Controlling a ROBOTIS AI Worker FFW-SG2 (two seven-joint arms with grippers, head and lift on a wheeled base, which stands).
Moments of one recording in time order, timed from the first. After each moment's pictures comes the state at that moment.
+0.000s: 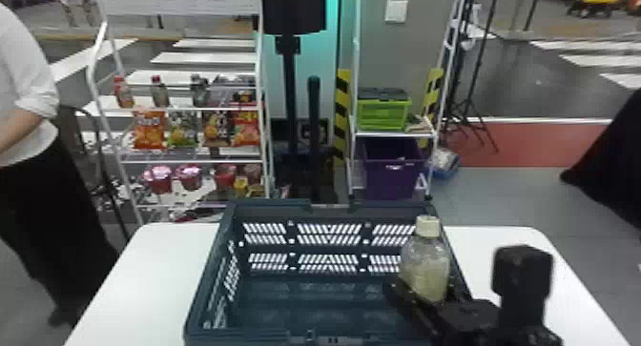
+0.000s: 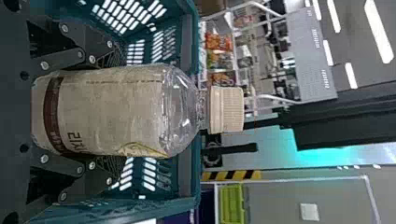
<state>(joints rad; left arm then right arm) 0.89 0.25 -0.10 -1.98 0.13 -0.55 0.35 0.29 -0.05 0.11 -2.36 -0.15 0.89 0.11</state>
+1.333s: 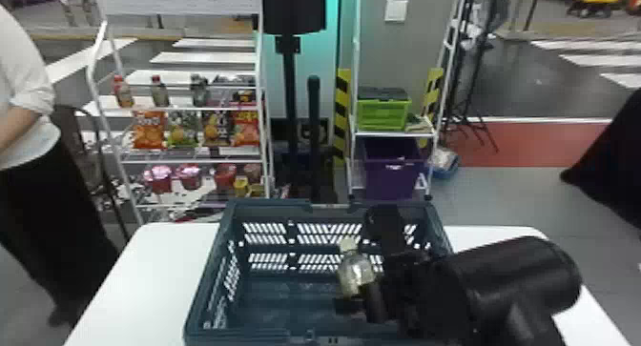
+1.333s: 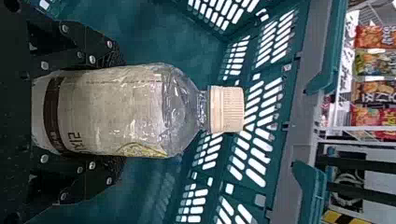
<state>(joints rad) 0.88 0.25 -0.10 -1.96 0.13 -0.56 0.34 -0.31 0.00 0.29 -1.78 -0.19 1.44 0.03</state>
